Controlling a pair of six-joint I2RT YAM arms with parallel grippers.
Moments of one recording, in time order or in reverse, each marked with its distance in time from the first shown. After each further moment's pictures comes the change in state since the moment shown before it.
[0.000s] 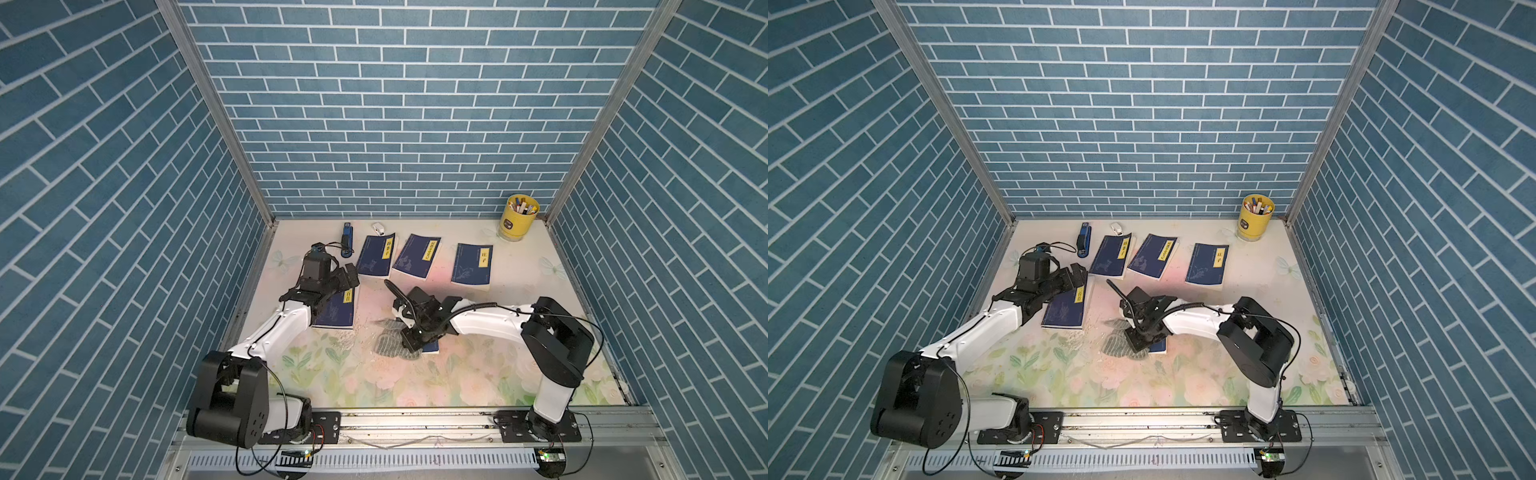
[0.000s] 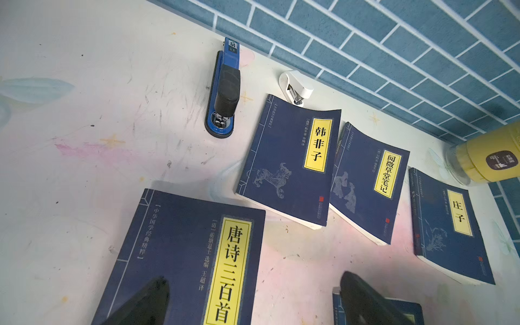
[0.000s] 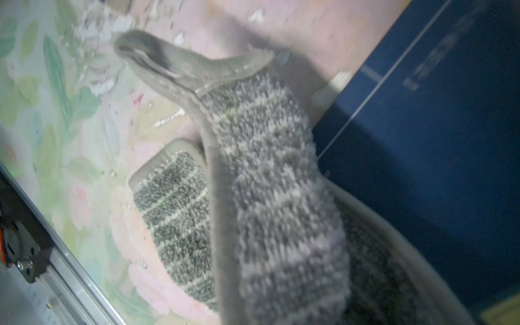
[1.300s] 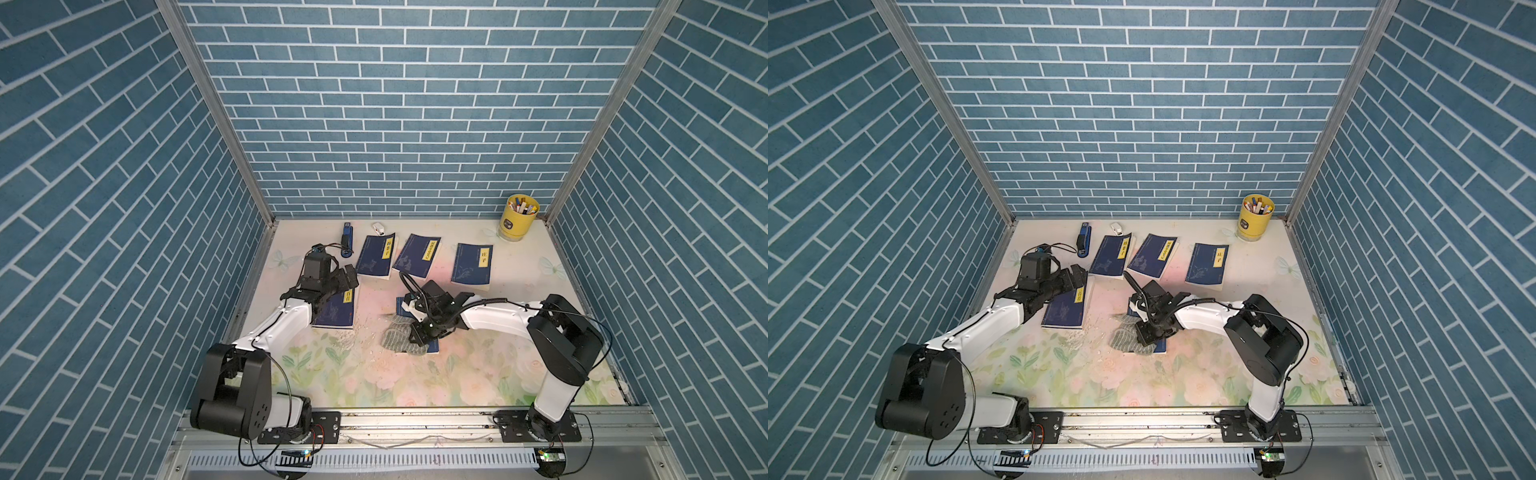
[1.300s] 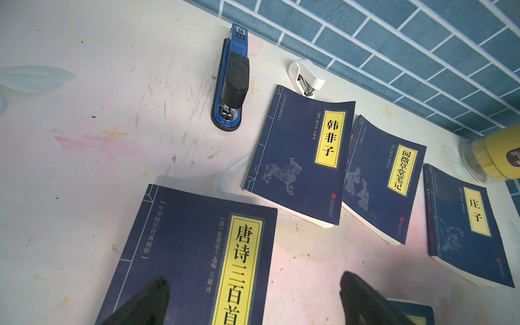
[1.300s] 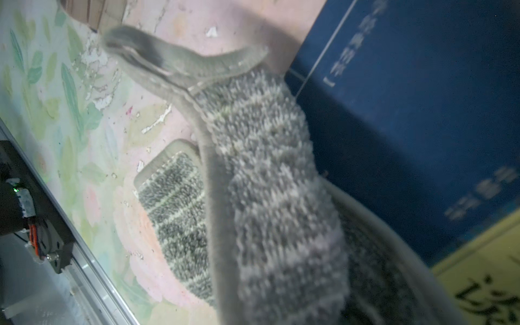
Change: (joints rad) left arm 0.014 0.039 0.000 0.007 0.012 0.010; right arm -0.101 -0.031 -0.072 0.045 -0.101 -0.029
